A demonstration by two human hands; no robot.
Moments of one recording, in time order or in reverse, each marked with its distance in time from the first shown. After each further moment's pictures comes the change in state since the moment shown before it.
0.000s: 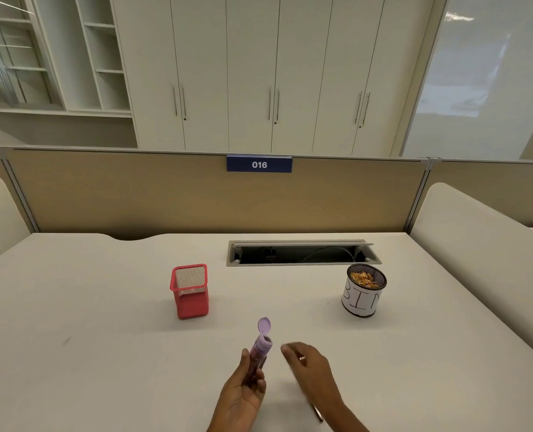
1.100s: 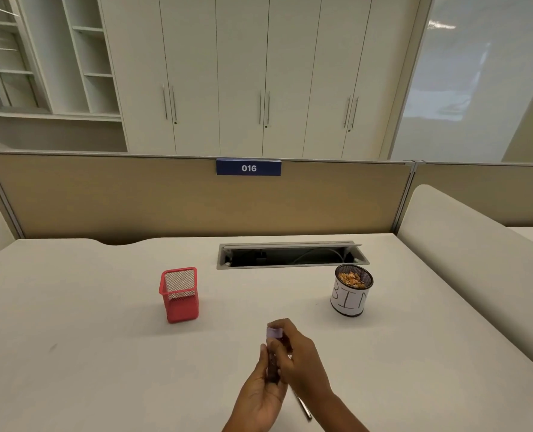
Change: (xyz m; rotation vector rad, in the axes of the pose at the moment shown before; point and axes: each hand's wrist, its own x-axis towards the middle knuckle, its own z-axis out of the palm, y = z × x) left_hand -0.022 -0.028 0.038 -0.208 -0.174 -0.166; right_hand -0.012 -0.029 -0.016 0.073 0.033 -0.314
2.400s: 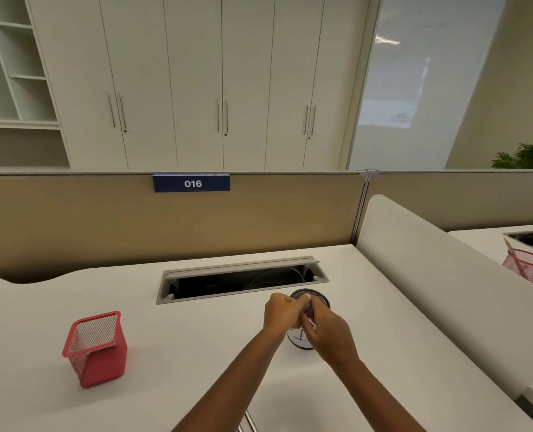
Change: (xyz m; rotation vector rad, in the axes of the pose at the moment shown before) left_hand 0.142 -0.056 0.165 1.524 -0.050 0.452; right_hand 0.101 0.093 -0.134 -0.529 0.264 -0.028
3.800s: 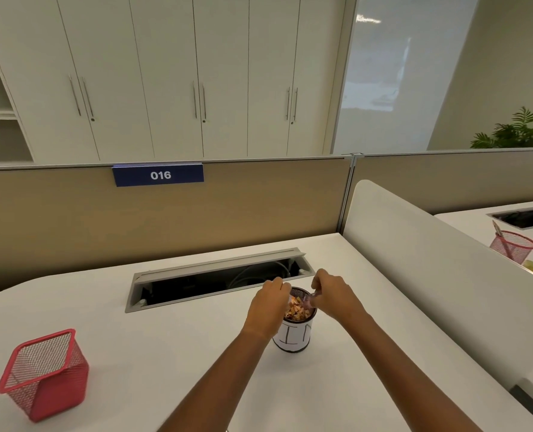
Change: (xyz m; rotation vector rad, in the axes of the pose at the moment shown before) left_hand 0.071 -0.029 0.022 1.071 -0.067 0.566; right_hand 0.070 0.036 -0.032 -0.093 -0.306 0.341
